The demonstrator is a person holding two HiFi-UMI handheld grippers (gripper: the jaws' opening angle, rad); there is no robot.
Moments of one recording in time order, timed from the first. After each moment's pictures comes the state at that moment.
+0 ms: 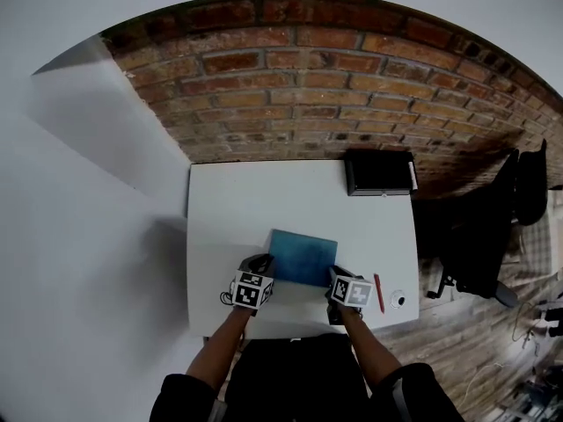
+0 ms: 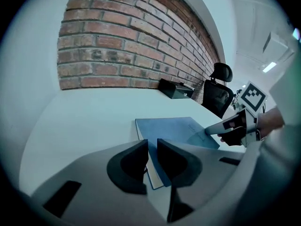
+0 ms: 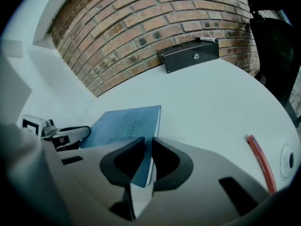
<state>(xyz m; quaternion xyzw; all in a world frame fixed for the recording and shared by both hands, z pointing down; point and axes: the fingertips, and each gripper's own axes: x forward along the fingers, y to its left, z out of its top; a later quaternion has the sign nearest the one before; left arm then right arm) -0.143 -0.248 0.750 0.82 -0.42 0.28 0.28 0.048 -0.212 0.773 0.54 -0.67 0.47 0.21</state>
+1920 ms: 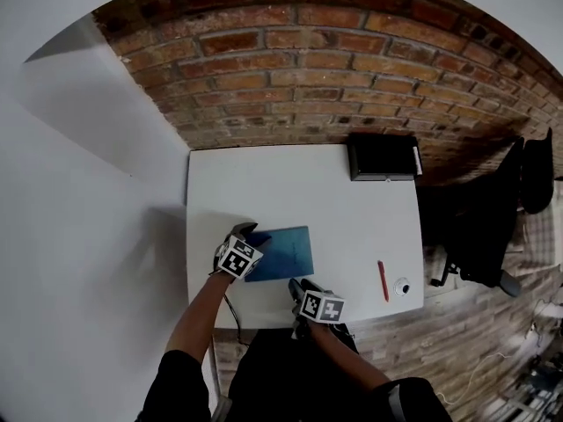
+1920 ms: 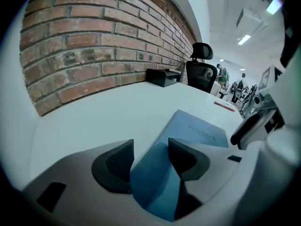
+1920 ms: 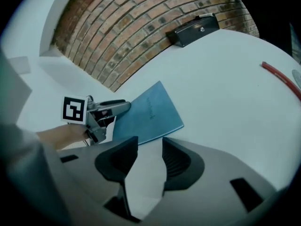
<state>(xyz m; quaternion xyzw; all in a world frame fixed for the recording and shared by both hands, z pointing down) -0.169 -0.285 0.775 0.86 -0.31 0.37 0.18 -0.076 -0.139 0.768 0.48 -0.67 0.56 0.14</state>
